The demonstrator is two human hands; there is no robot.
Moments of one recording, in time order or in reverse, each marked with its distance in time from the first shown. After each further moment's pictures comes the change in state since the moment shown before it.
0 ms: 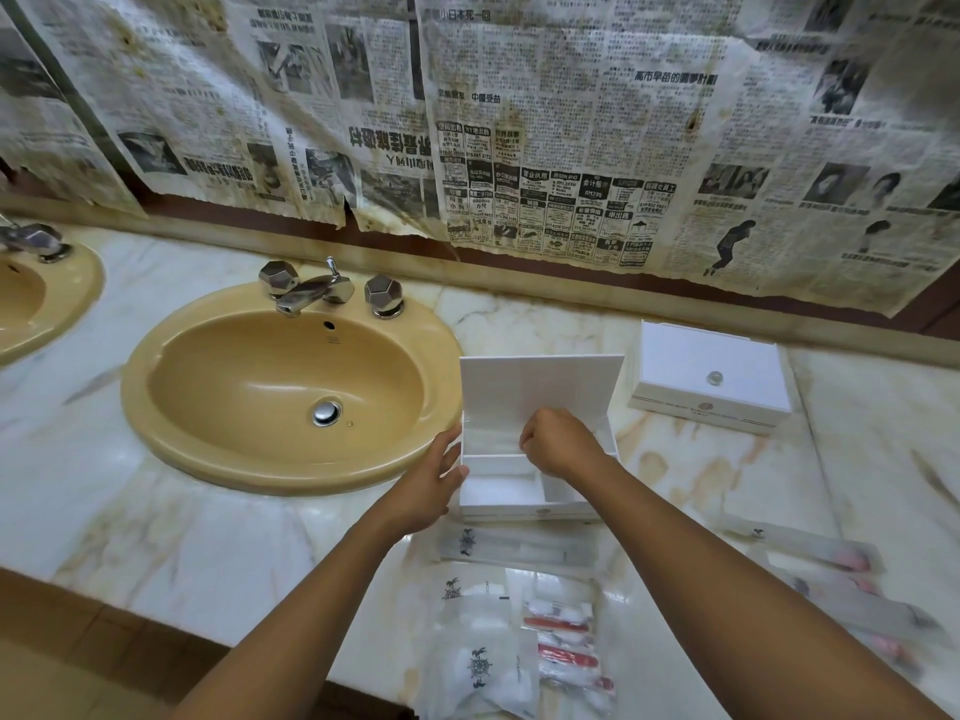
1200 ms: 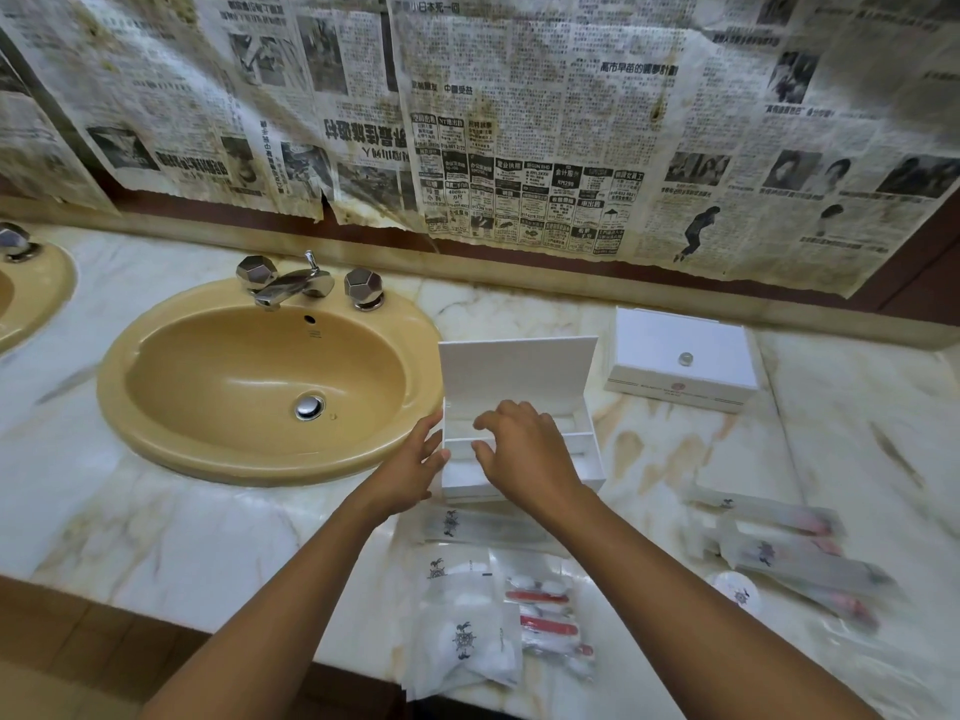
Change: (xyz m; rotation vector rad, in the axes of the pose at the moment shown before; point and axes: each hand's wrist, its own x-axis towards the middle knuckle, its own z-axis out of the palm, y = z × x) left_hand -0.002 0.001 0.001 -0.025 0.010 -0.011; right_hand -0.083 -0.026 -0.004 -0.020 0.304 -0.294
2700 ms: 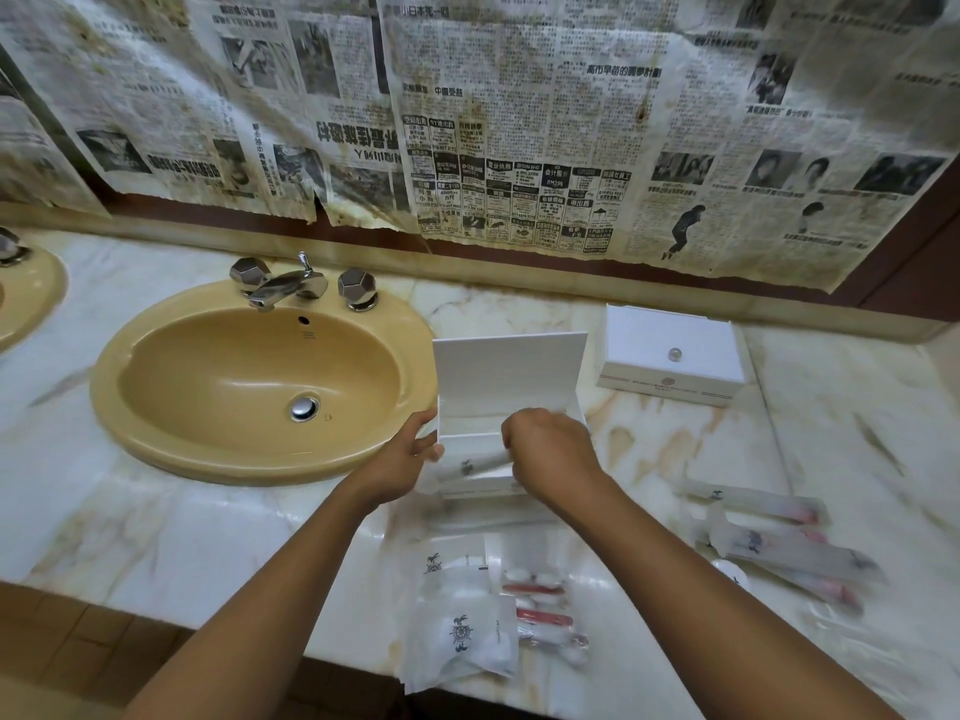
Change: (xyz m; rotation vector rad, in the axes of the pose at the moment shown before) left_hand 0.006 -0.002 -0.011 0.199 -0.023 0.008; right_hand -0.014 0.006 -0.030 -0.241 -0.123 0.058
